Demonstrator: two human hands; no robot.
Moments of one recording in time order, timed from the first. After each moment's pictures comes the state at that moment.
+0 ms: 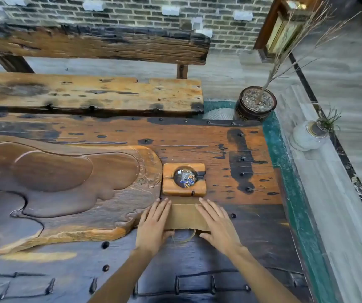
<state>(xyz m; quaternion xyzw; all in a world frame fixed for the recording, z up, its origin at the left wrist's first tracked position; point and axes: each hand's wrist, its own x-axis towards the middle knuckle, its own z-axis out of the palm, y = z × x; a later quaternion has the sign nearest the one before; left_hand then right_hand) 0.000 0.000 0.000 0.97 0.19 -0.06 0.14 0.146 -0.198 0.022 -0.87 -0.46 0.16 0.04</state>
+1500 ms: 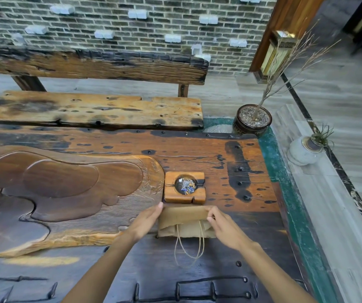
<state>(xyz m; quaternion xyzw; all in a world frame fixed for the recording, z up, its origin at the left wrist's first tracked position) -0.004 0.041 0.060 0.75 0.32 -0.14 0.57 0.154 -0.205 0.077 -0.84 -0.40 0.30 0.21</state>
